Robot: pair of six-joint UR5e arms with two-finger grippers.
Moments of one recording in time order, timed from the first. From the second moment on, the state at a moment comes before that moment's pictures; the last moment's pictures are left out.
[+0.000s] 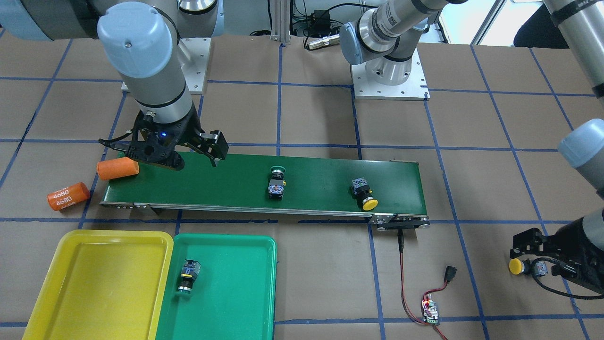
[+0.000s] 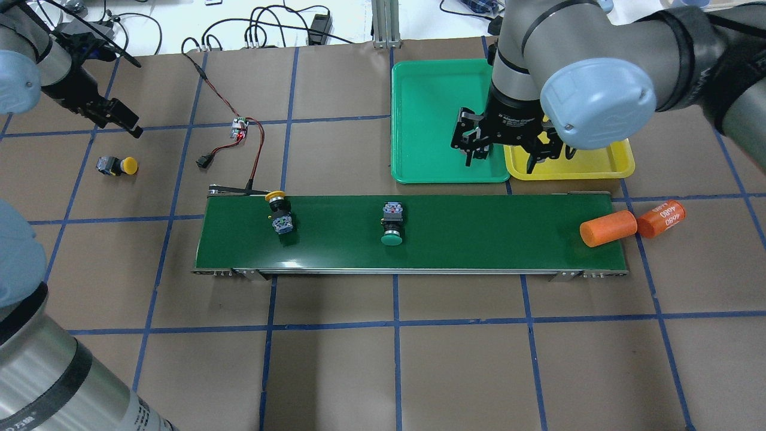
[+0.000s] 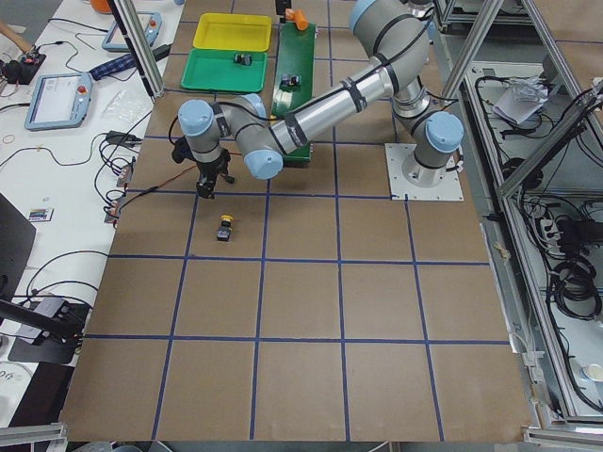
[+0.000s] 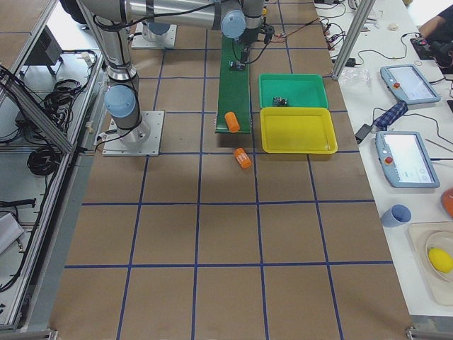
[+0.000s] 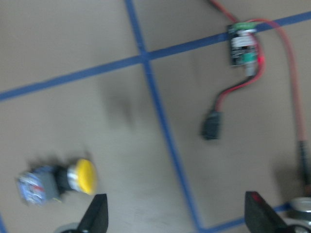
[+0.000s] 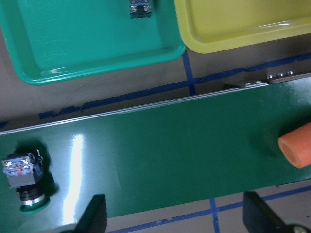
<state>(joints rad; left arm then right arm) -1.10 -2.18 -1.32 -1.21 1.51 0.94 1.73 -1.40 1.63 -1.74 -1.56 0.38</state>
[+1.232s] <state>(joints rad) -1.01 -2.31 -1.34 -1.16 1.50 1.63 1.90 -1.18 1.63 -1.96 -1.55 0.58</state>
